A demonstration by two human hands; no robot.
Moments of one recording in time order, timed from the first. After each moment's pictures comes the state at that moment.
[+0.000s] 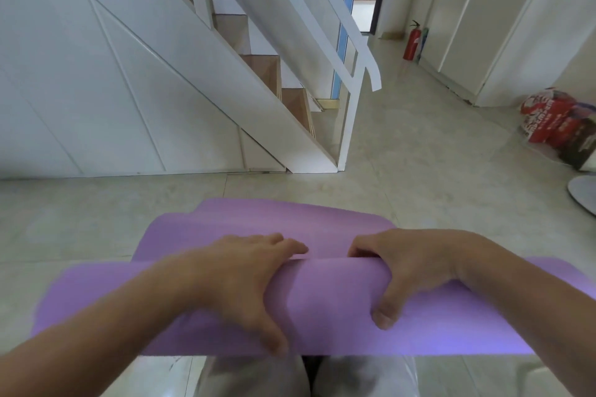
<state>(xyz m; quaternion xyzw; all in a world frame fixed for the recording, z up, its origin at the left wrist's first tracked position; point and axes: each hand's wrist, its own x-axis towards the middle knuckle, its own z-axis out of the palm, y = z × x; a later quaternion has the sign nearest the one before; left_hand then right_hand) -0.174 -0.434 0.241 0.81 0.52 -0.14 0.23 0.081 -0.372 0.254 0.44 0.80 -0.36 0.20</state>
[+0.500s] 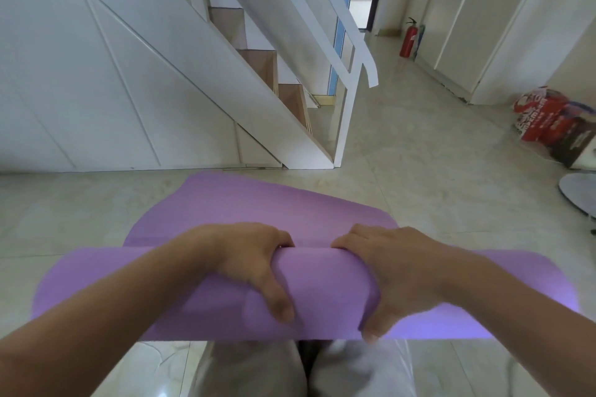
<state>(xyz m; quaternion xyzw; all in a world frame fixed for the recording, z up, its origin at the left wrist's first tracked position) -0.174 -0.402 0.227 0.75 0.55 -0.12 0.35 0.070 -0.398 0.242 0.39 0.89 -0.14 0.17</state>
